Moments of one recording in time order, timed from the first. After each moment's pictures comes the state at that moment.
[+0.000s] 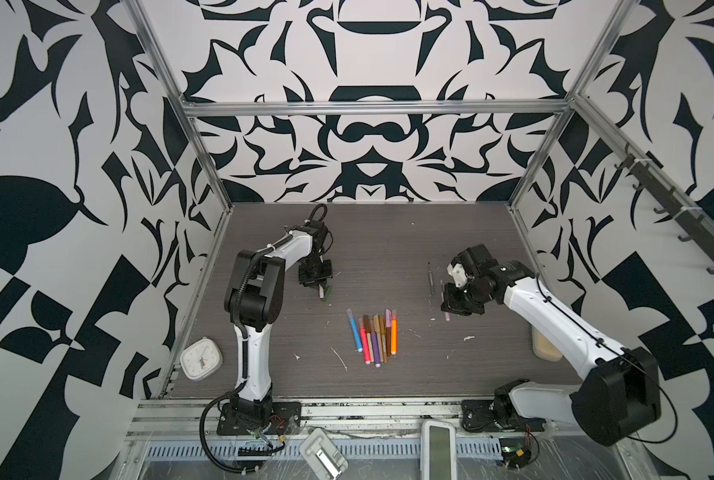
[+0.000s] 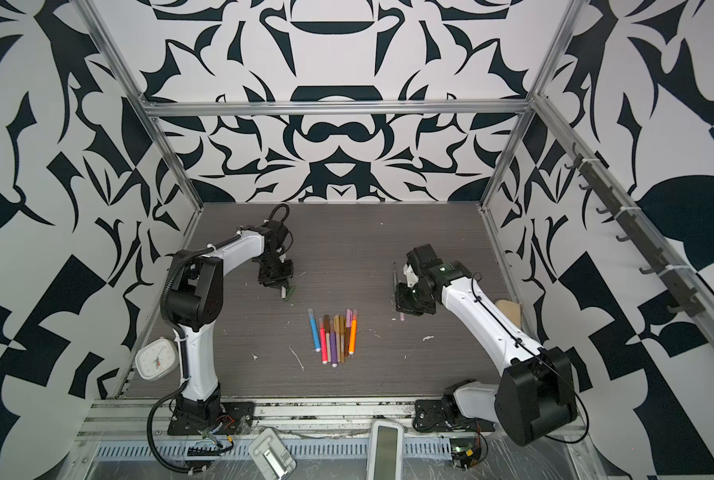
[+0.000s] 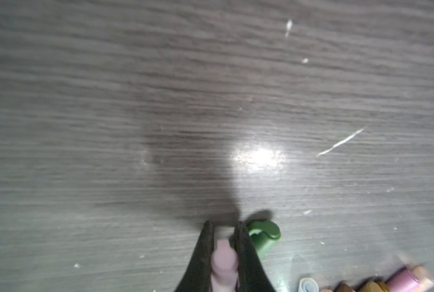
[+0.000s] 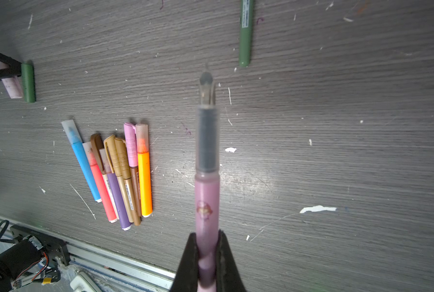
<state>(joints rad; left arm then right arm) -0.31 2.08 1.52 -0.98 0.15 -0.39 0.32 1.29 1.00 -0.98 -0.26 0.44</state>
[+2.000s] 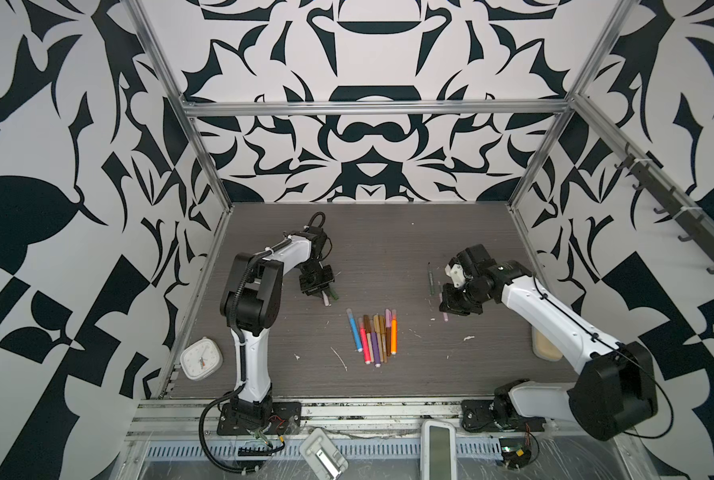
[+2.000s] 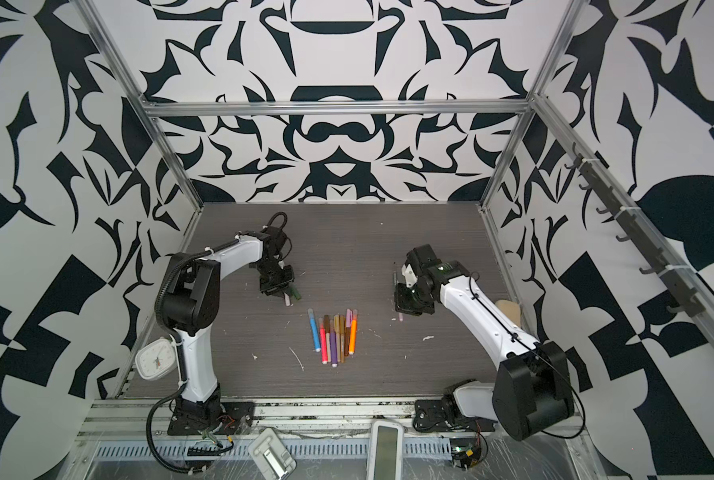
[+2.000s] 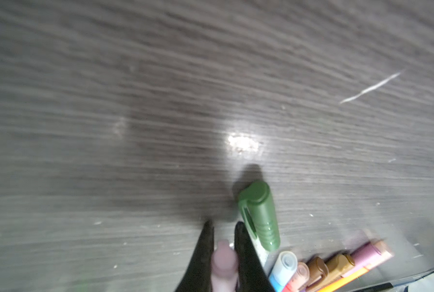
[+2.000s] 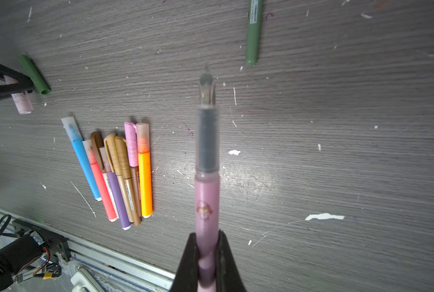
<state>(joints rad) -0.33 2.04 1.43 -0.98 0.27 -0.54 0.31 1.31 0.99 -0.95 -0.29 0.42</state>
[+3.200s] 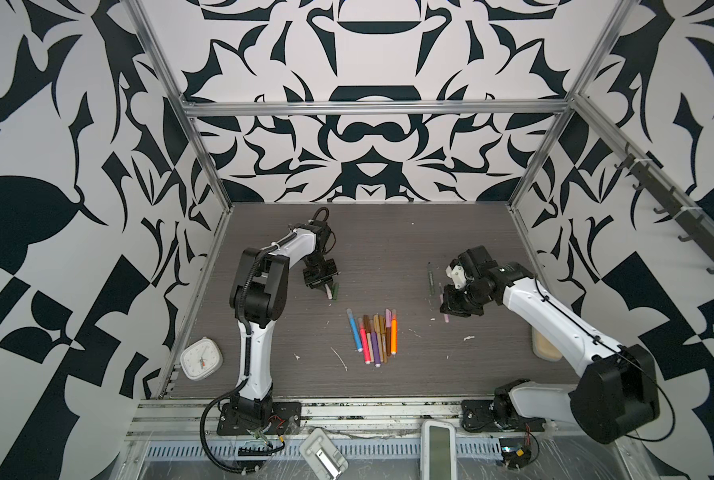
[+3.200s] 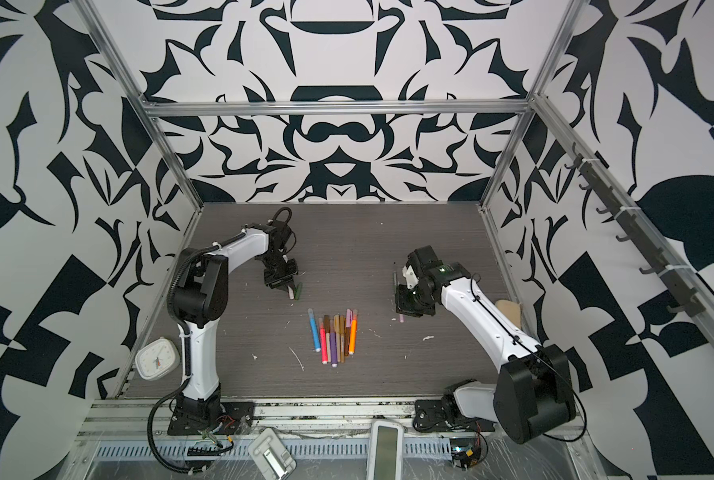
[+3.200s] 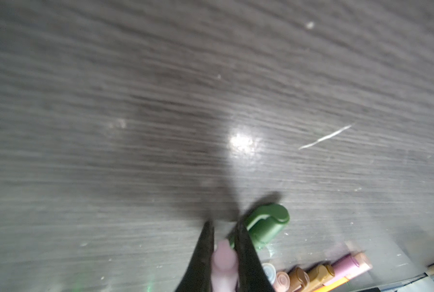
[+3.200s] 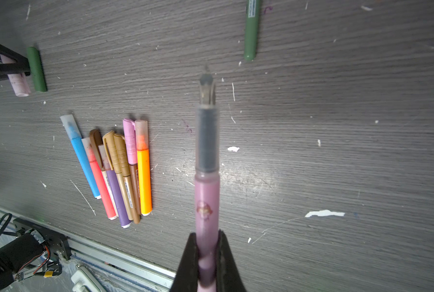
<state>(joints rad) -0.33 2.14 1.59 -1.05 0.26 -0.55 0.31 1.29 0.97 -0.95 -0.30 0.42</state>
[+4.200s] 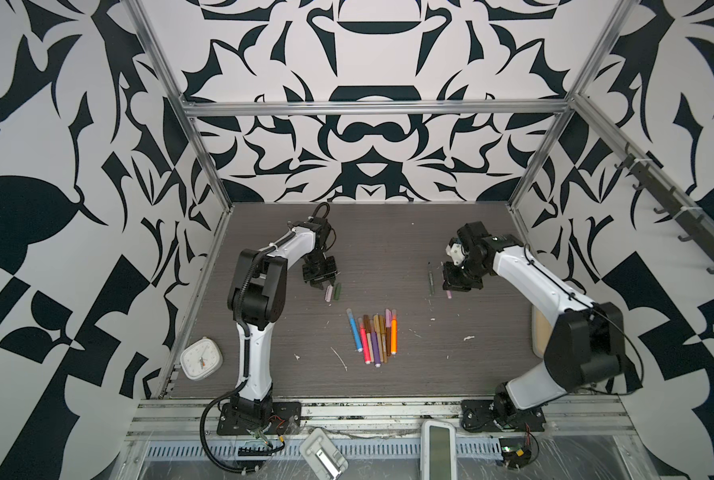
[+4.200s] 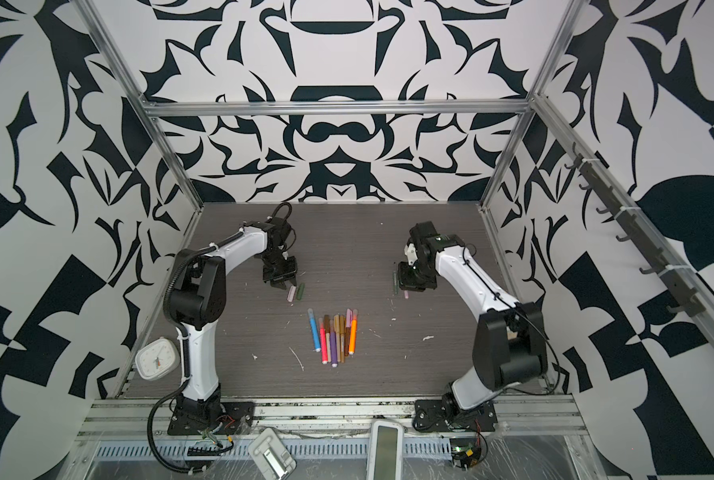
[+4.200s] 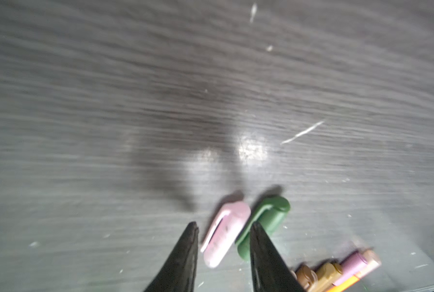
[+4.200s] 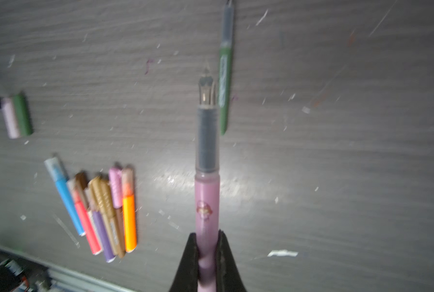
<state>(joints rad) -0.32 2.07 1.60 -1.06 0.22 -0.50 0.21 1.62 1.28 -1.00 -0.22 0.26</state>
